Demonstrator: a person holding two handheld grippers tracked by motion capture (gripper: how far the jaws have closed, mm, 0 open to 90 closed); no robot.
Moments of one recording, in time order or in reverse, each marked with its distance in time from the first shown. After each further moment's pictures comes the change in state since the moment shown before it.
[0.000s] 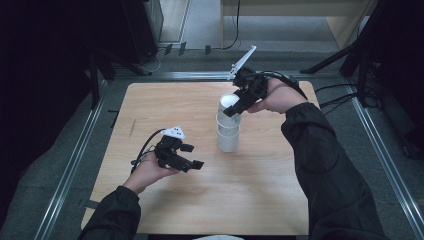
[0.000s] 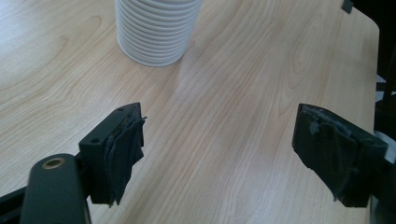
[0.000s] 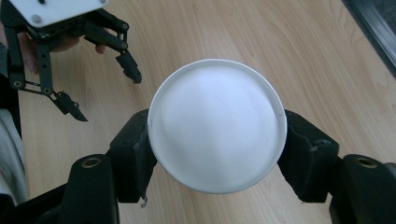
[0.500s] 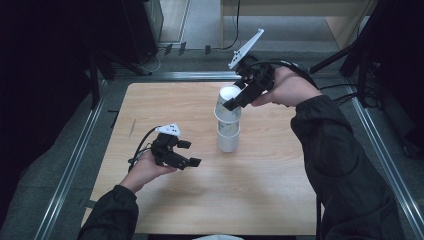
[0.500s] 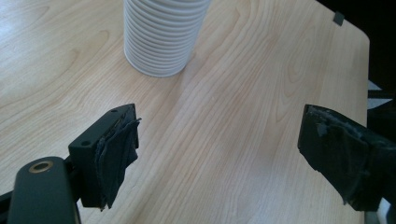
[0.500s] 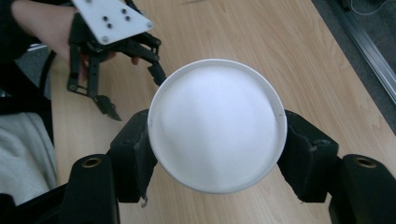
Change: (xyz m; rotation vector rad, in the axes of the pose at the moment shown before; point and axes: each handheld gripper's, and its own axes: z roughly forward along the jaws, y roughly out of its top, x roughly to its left) left arm 0.005 0.001 -0.011 -0.036 -0.013 0.003; right arm 0.026 0.018 -0.049 -0.049 0.010 -0.048
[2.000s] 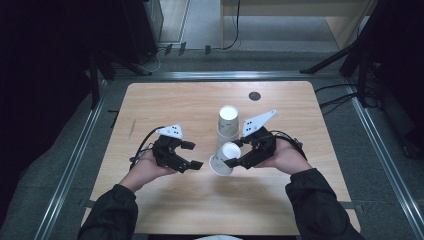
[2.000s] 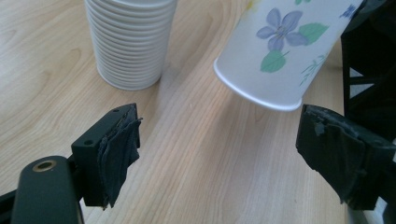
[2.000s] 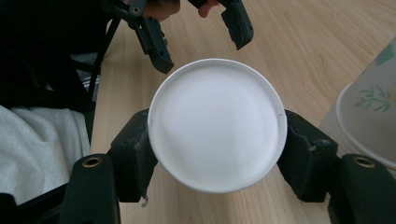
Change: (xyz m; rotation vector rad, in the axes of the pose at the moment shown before) left arm -0.011 0.006 0.002 0.004 -0.068 0.097; right arm 0.054 -0.132 0.099 -0.237 0.189 0.040
